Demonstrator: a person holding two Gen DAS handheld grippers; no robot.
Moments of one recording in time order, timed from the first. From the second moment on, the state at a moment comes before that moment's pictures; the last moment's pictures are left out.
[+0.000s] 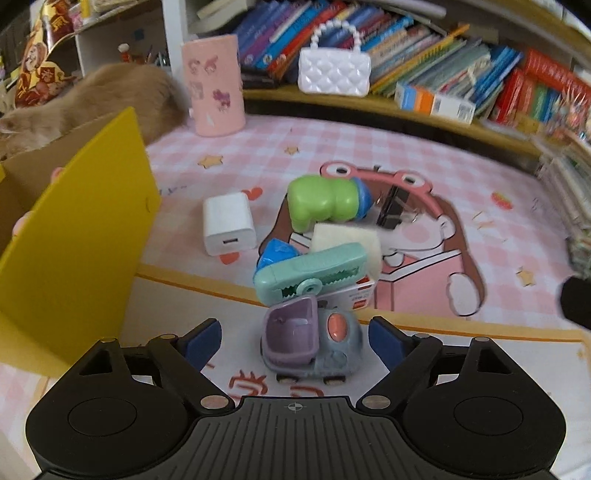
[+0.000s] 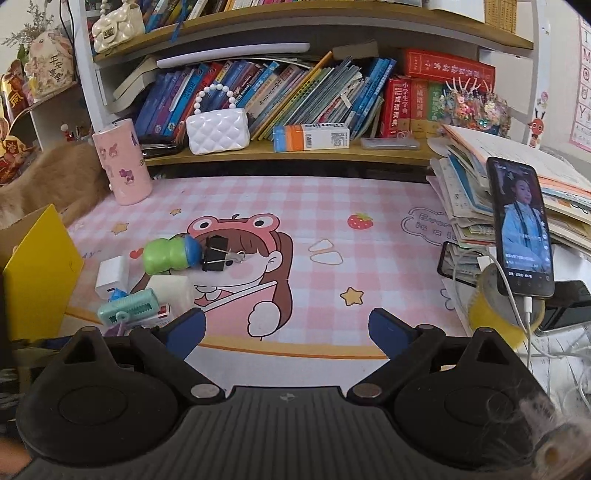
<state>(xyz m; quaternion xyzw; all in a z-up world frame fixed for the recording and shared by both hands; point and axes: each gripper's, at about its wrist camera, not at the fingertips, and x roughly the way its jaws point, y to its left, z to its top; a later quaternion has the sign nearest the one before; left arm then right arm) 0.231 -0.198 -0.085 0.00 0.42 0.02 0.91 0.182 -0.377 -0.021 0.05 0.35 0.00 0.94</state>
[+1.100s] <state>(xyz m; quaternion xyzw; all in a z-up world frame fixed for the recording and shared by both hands) 0.109 -0.078 -0.028 -0.14 0.43 0.11 0.89 0.236 -0.236 -0.080 -0.19 0.30 0.25 0.90</state>
